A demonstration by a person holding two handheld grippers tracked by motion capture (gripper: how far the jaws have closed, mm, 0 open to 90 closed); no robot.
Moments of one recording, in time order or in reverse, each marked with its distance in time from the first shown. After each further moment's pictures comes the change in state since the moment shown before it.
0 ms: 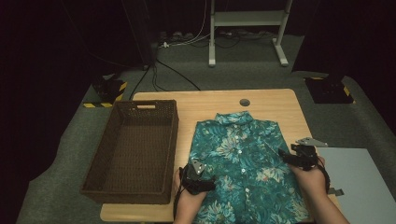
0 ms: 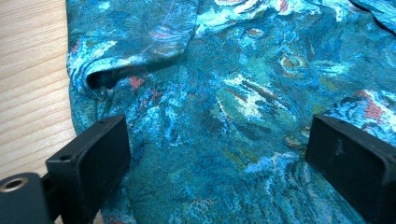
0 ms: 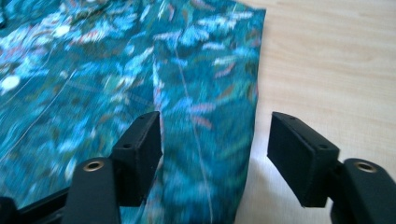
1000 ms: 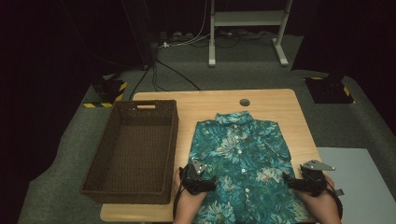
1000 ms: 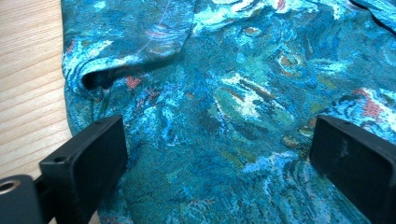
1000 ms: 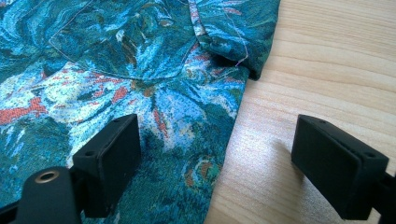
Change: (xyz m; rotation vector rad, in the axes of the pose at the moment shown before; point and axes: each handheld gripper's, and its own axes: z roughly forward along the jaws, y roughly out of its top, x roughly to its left) left arm 0.000 0.000 0.001 0.010 -0.010 0.012; right arm 0.017 -0.056 -0.045 0.067 0.000 -0.064
